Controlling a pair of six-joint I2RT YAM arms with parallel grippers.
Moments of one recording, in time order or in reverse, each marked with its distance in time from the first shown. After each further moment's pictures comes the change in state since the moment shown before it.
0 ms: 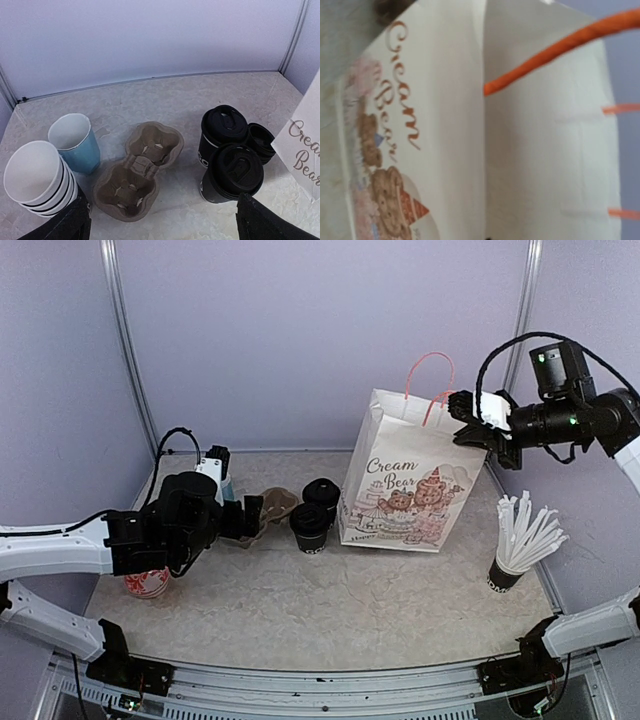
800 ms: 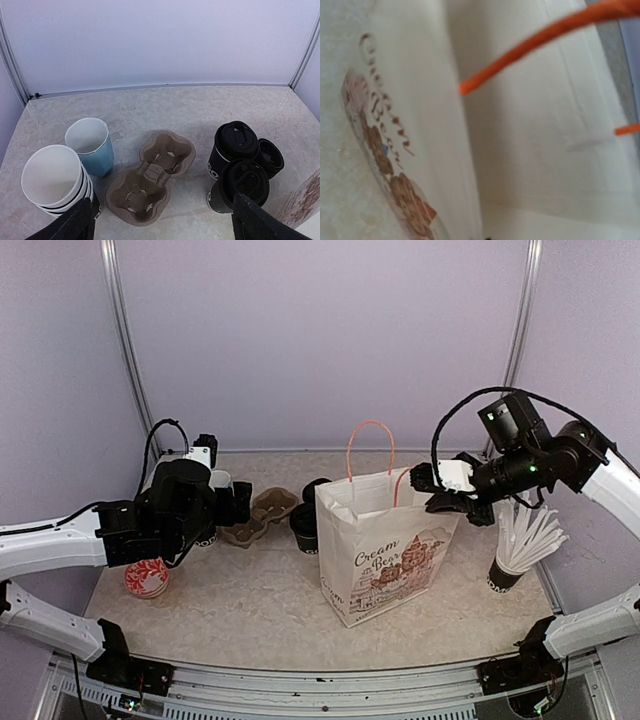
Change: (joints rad) left arm 0.041 -0.020 0.061 -0.089 -0.036 -0.038; right arm 0.201 -0.035 -0.310 0.032 0.039 0.092
